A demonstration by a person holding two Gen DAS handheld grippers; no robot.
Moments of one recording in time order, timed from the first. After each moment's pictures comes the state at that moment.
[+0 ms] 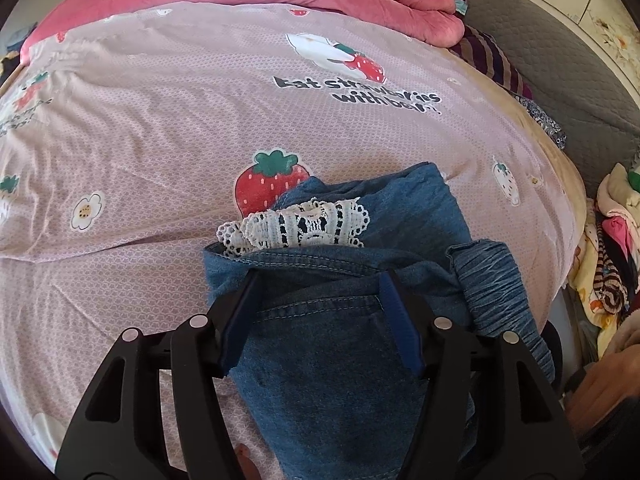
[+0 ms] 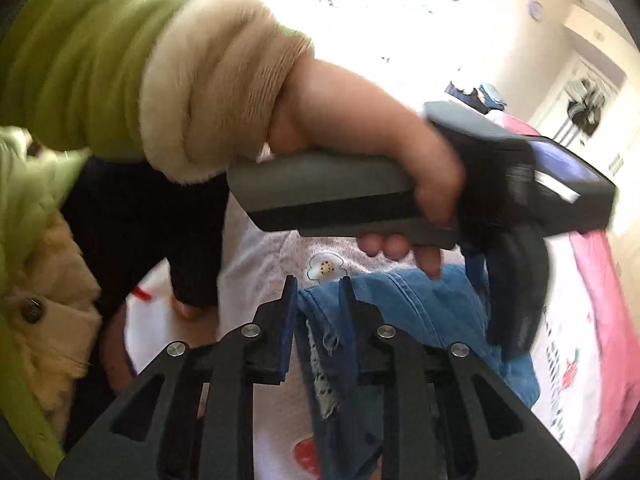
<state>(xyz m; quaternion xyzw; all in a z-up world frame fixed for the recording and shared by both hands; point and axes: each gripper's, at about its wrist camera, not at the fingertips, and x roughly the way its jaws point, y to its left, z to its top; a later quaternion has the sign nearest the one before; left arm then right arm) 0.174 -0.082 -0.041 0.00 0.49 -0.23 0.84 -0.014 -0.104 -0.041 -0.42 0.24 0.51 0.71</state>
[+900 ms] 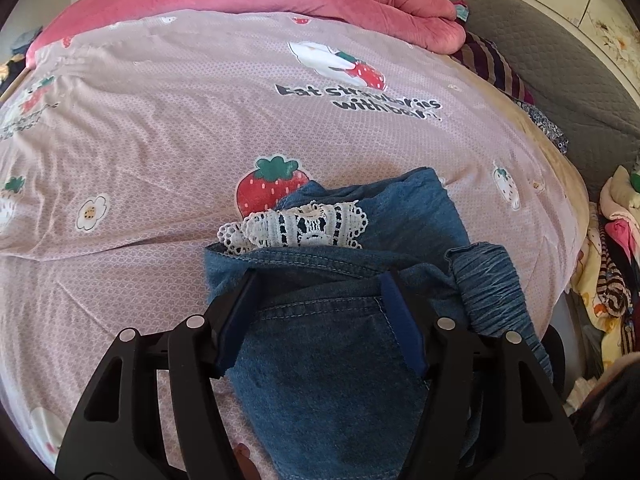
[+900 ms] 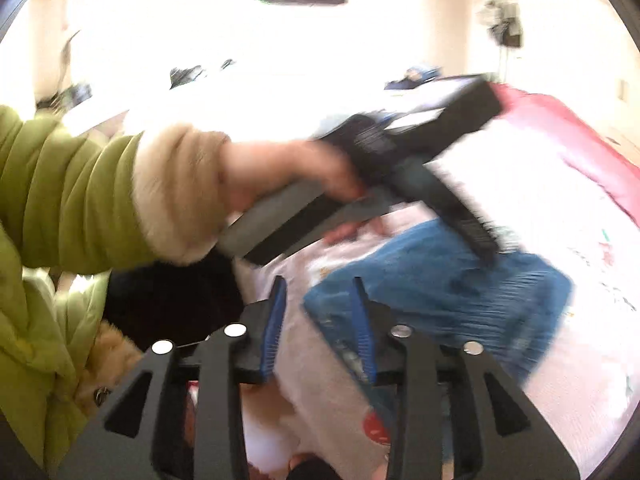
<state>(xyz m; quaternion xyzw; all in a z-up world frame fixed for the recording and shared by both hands) 0.165 -0.080 -0.036 -0.01 0.48 -0.22 0.85 0.000 -0.191 0.007 -0.14 0.29 0.47 0.82</state>
